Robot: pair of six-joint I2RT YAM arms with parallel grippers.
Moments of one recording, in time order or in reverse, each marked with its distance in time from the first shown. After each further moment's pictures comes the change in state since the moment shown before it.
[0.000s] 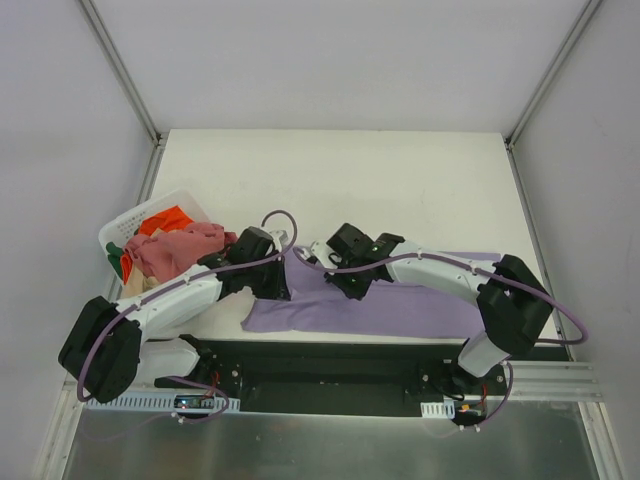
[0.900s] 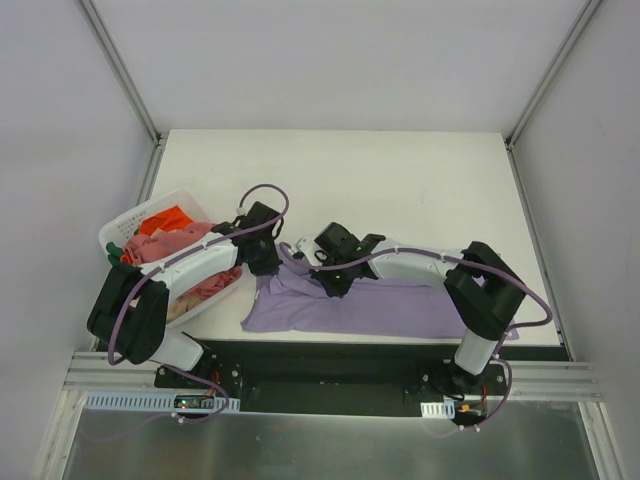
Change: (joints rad) left arm 0.076 0.239 0.243 -0.158 -0.312 -0.268; right arm 0.000 0.172 0.039 0.199 -0.092 0.059
